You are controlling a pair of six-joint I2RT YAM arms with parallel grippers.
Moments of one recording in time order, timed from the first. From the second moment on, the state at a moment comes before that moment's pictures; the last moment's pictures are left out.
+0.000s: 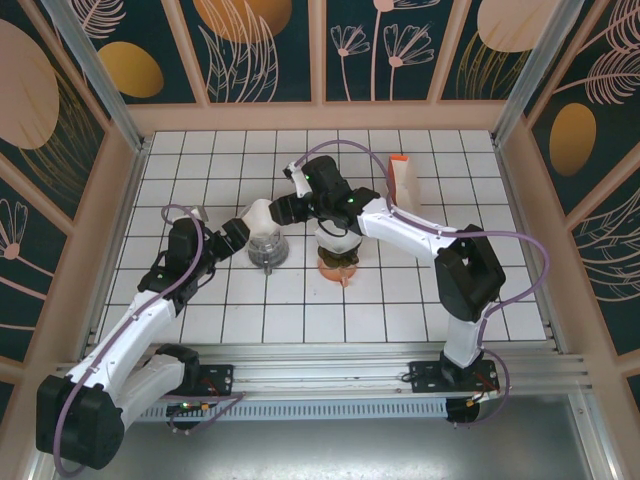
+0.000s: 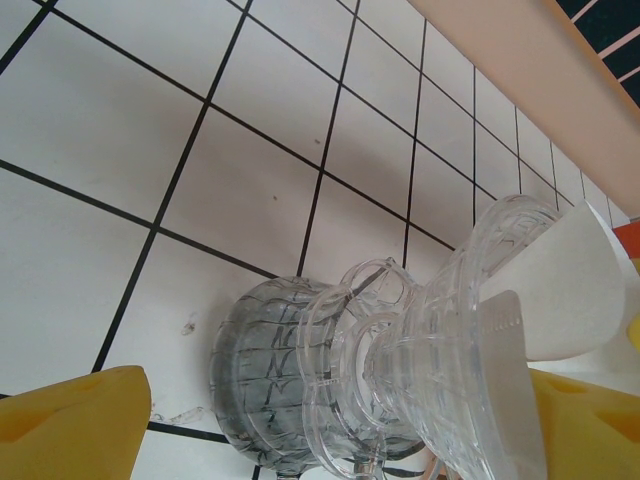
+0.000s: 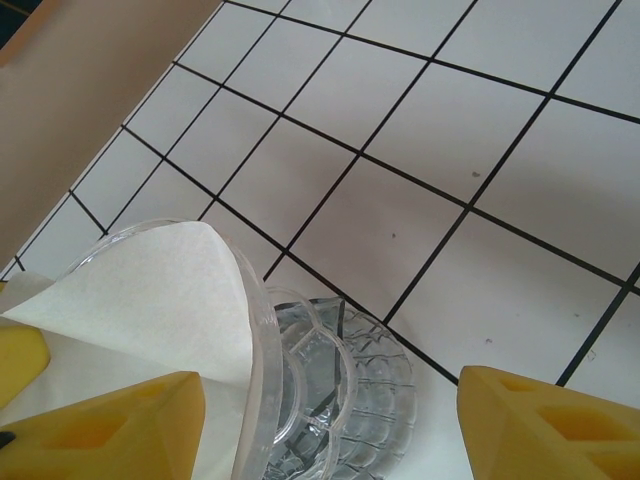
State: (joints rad) left arm -0.28 0.93 0.57 -0.21 0.04 -0.80; right arm 0.79 1.84 1.46 -0.25 -0.22 0.31
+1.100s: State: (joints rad) left arm -0.28 0.93 0.76 -0.28 -0.03 -0.69; right arm 0.81 1.81 1.38 -0.23 -0.21 0.31
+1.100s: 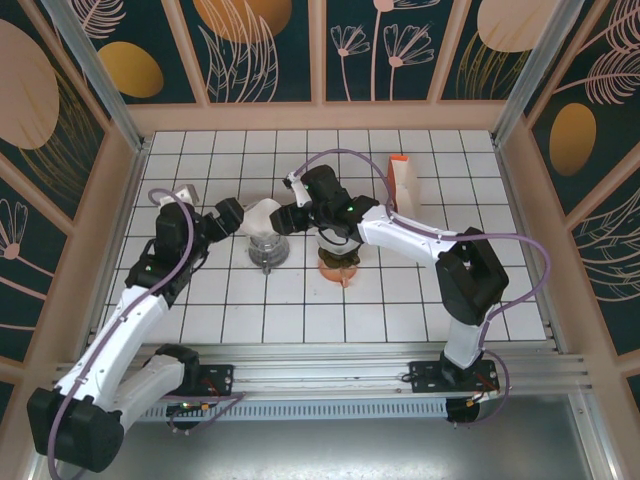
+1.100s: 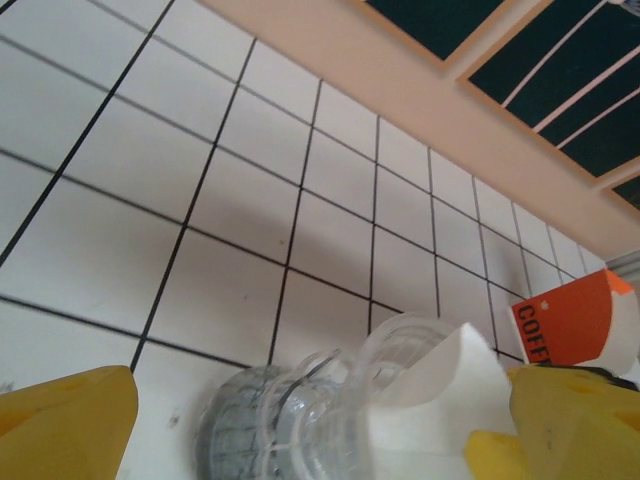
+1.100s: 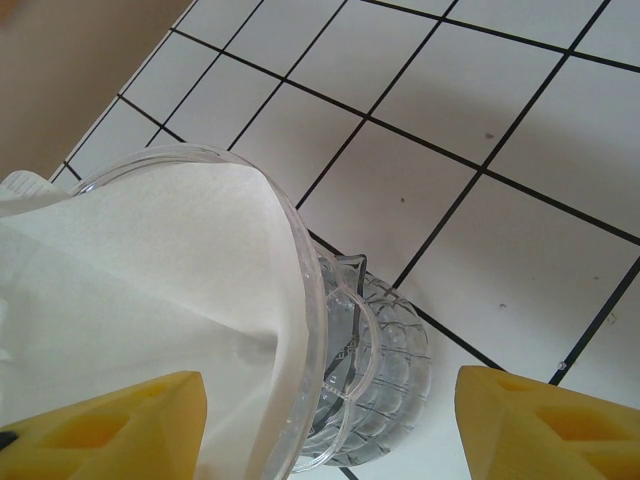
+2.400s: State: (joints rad) left arm -0.28 1.12 0.85 -0.38 0.01 -0.52; right arm 0.81 1.81 1.42 -0.28 -0.20 0.30
